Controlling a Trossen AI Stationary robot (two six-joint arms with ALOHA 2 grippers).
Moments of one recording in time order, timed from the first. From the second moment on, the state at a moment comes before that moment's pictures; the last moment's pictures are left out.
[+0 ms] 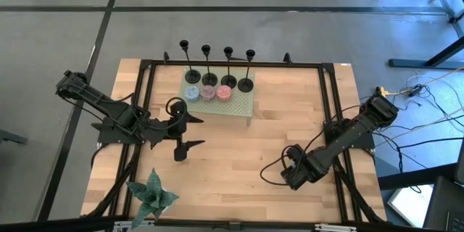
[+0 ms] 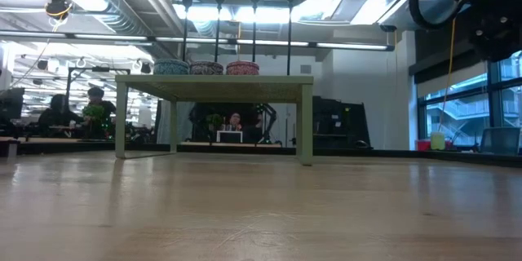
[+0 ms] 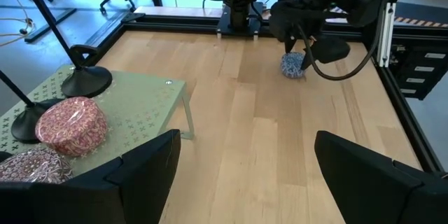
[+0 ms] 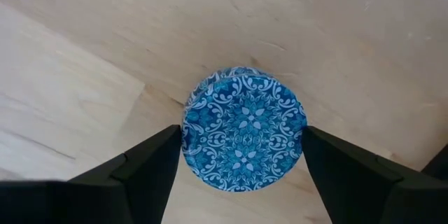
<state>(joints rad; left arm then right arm) -0.47 1.05 0.92 -0.37 -0.58 -0.29 0.71 1.64 0.99 -1.01 0.02 1.69</state>
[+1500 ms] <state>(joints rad) -0.47 1.05 0.92 -0.40 -0.50 -0.33 0.75 1.65 0.99 -1.02 -0.02 1.73</state>
